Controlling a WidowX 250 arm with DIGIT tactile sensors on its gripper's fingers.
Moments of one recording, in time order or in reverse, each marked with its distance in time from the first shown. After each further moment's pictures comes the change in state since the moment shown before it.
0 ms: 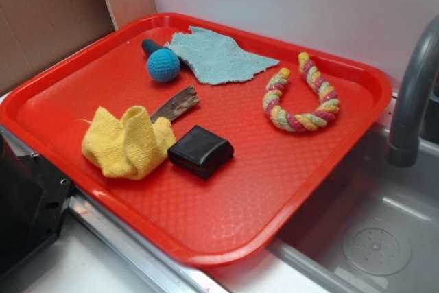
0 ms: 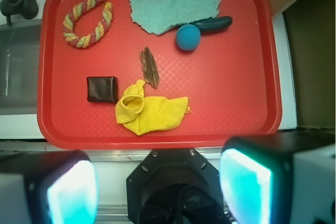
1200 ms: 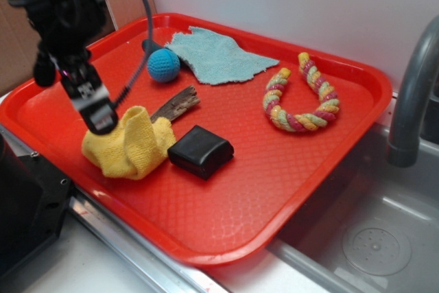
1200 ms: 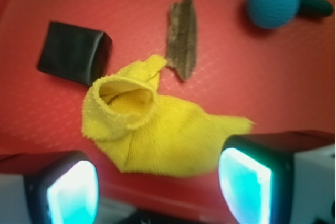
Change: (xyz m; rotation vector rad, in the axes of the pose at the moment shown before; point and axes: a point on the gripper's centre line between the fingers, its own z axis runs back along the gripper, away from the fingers) arm -0.005 -0.019 -0.172 -0.007 0.034 -0.307
